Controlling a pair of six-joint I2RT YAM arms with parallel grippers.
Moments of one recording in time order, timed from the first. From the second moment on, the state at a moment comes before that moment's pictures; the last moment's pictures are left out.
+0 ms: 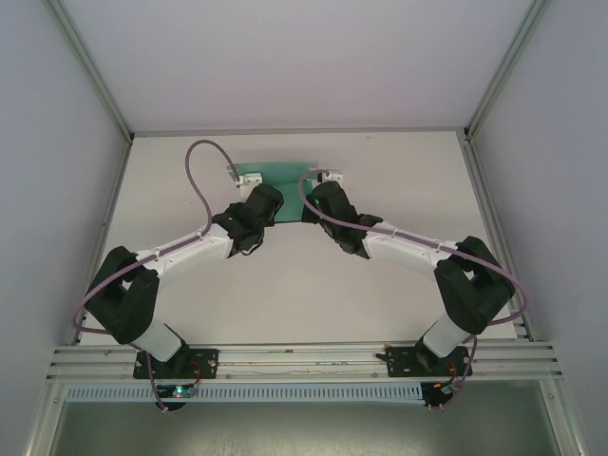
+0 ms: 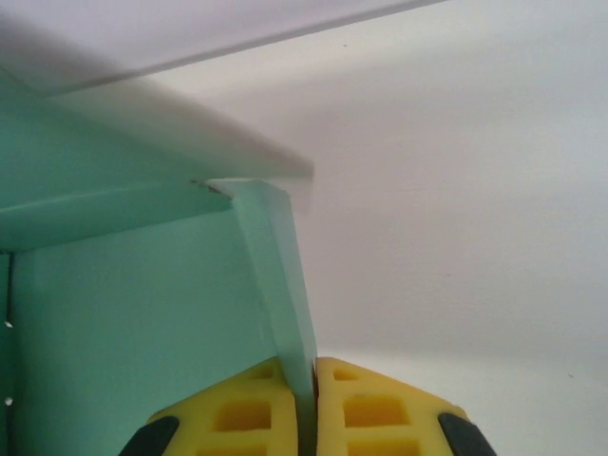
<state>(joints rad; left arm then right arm) -0.62 1.56 1.03 -0.25 -0.53 -0.52 0.73 1.63 1.00 0.04 0.31 0.60</state>
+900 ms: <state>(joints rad) -0.65 1.64 1.14 -0.35 -0.51 -0.52 0.72 1.81 1.21 -0.24 0.39 0.54</state>
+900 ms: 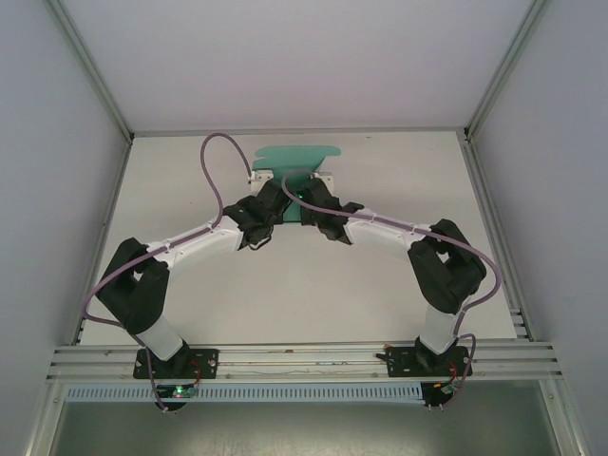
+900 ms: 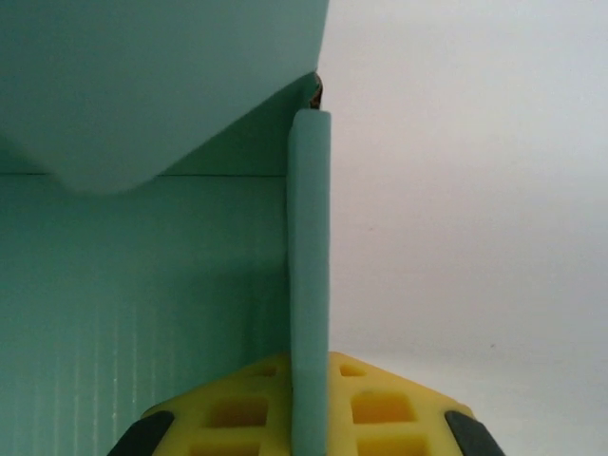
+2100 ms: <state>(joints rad) -0.67 1.68 1.20 -0.39 -0.51 -0.53 0.63 1.63 1.08 -0.21 0.19 0.44</state>
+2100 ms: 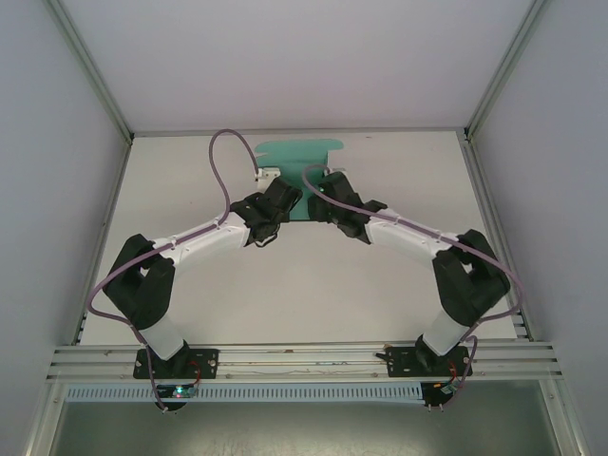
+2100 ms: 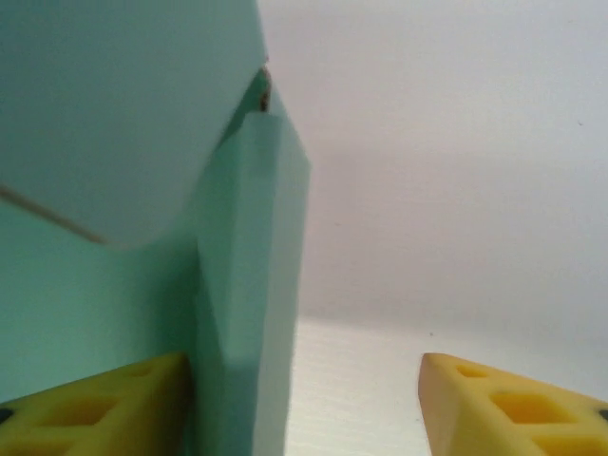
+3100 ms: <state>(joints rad) -0.67 1.68 1.20 -0.39 -0.51 -0.53 0.40 1.17 0.60 0.15 -0.11 0.58</state>
